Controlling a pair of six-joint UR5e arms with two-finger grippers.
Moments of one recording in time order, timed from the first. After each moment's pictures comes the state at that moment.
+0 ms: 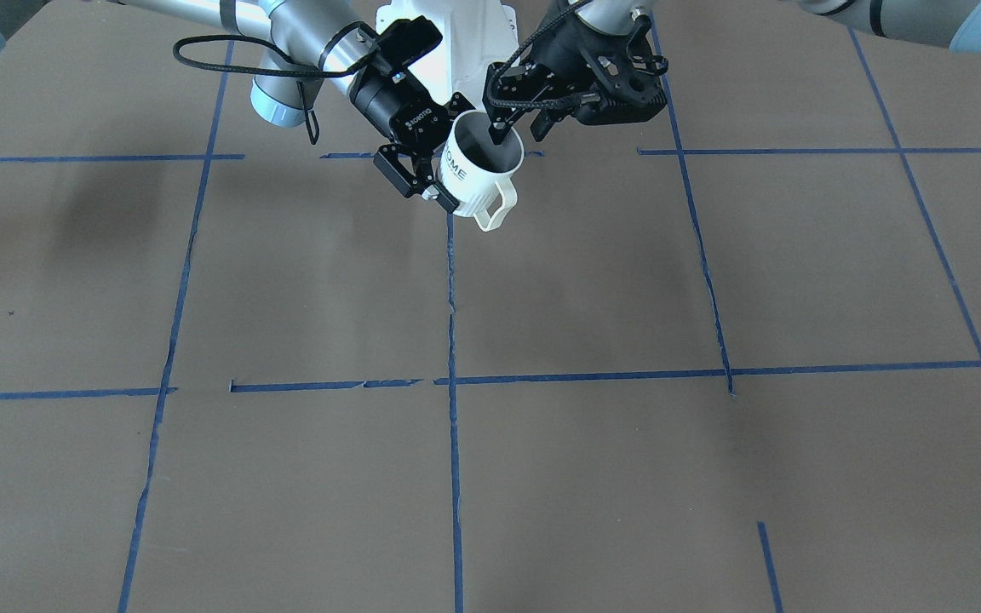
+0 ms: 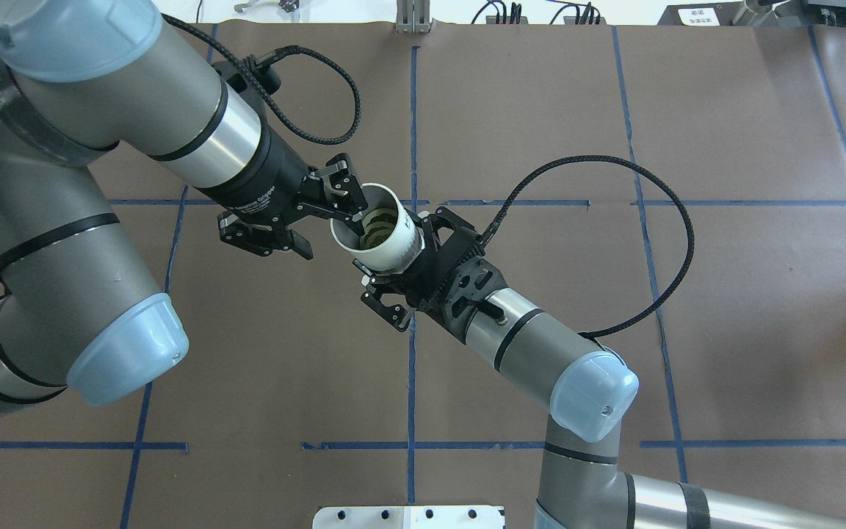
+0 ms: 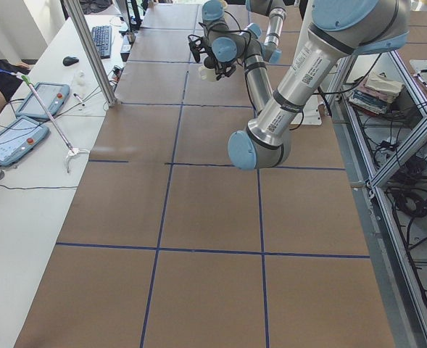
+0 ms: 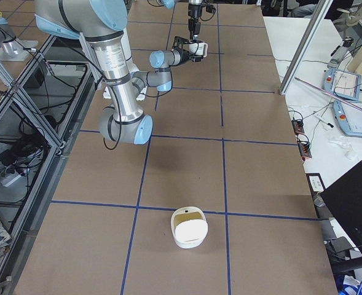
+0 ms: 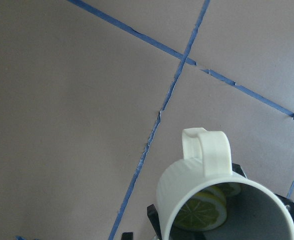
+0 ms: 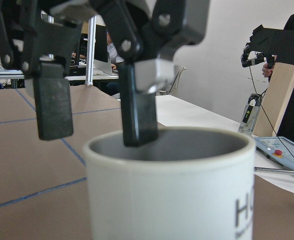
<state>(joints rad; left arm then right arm) -0.72 -2.25 -2.03 -1.46 -2.21 -1.52 0.27 -1.05 1.65 -0.34 1.09 0.25</state>
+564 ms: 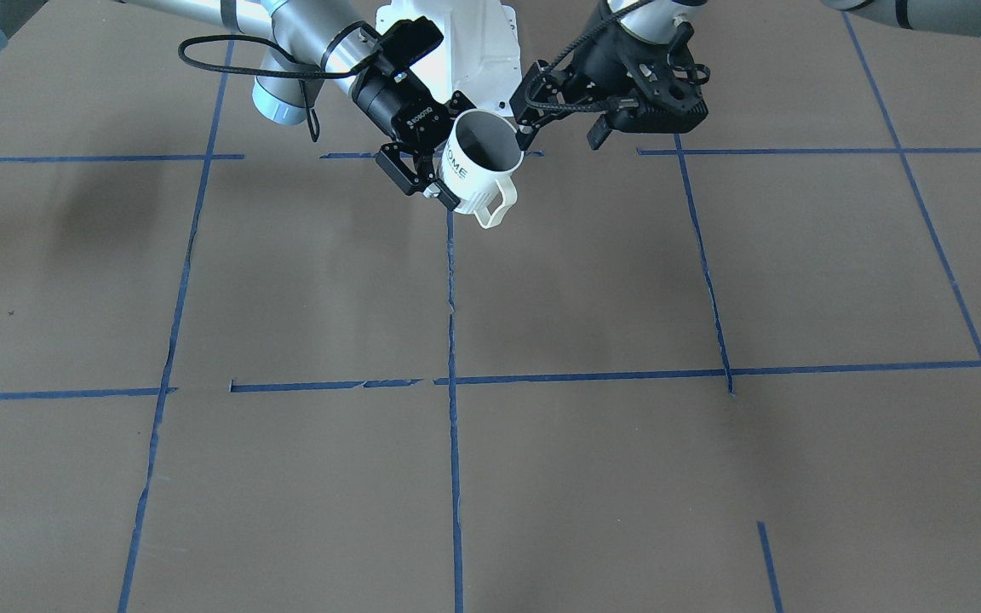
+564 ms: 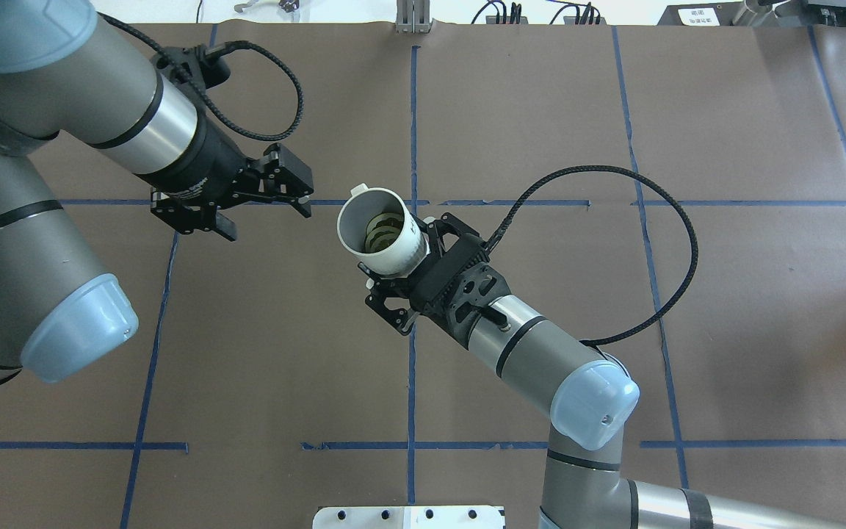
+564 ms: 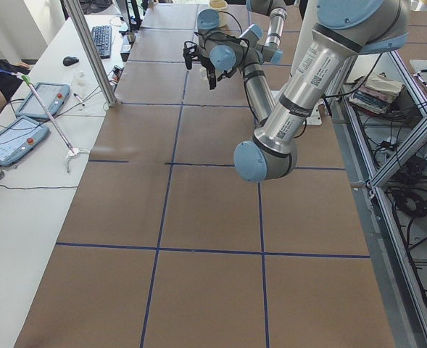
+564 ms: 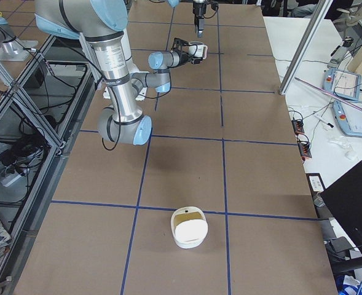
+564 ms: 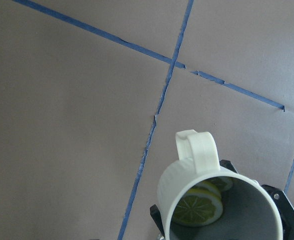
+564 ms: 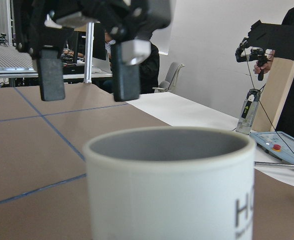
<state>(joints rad) -0.81 -2.11 -2.04 -1.45 -2.21 -1.25 0.26 -1.06 1.65 -0.34 1.02 0.33</state>
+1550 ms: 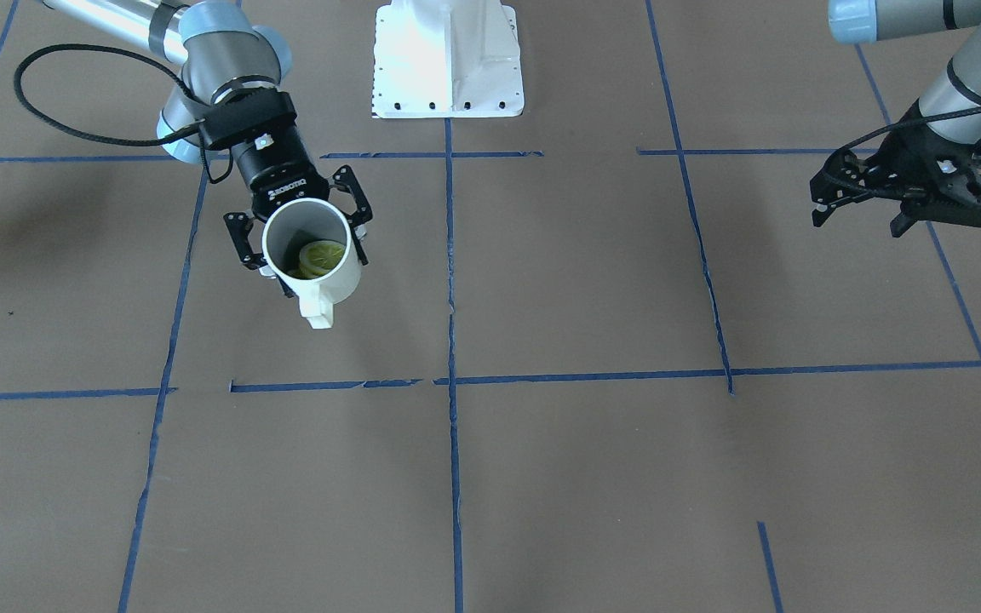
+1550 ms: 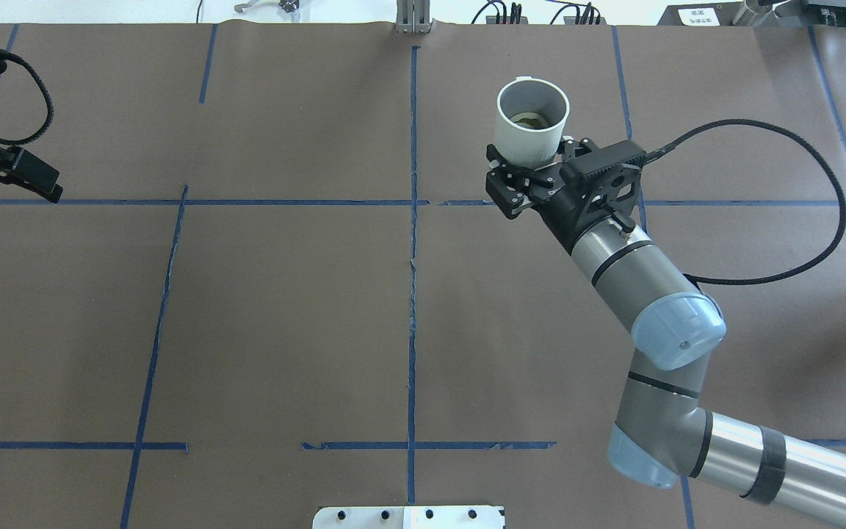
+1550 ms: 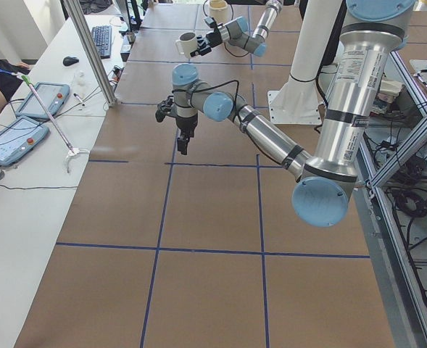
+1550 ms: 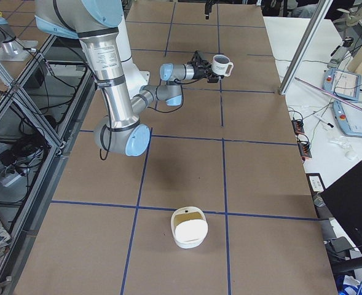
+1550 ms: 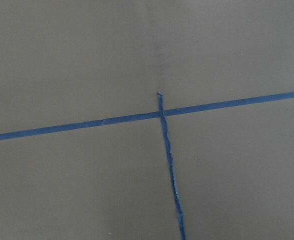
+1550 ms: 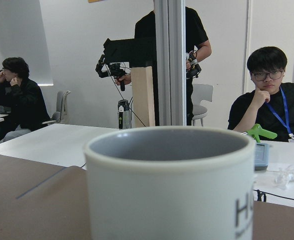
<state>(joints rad) -1.10 -1.75 -2.01 -1.45 -2.20 -0.47 0.46 -1.22 1.67 -0.35 0.91 0.68</state>
